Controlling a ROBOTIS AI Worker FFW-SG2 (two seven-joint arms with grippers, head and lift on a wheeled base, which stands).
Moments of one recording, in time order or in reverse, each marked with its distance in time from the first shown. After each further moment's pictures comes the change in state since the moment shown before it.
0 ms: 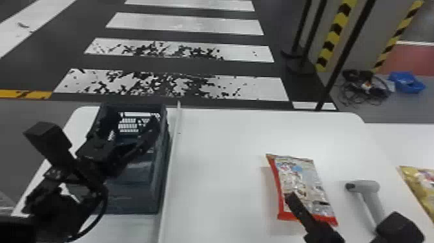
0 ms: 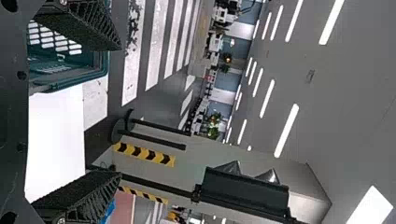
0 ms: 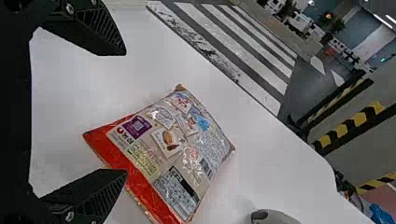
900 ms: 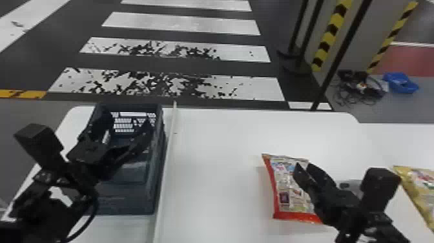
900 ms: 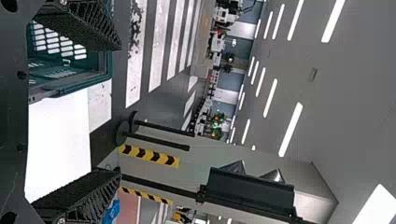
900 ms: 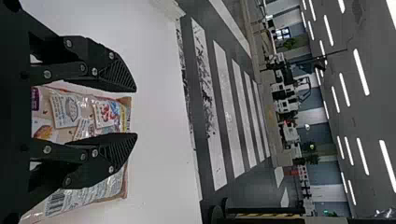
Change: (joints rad) left arm 0.015 0.017 0.006 -0.011 -0.012 0.007 0.000; right arm -0.234 -0.101 -0.105 0.188 0.605 0.055 0.524
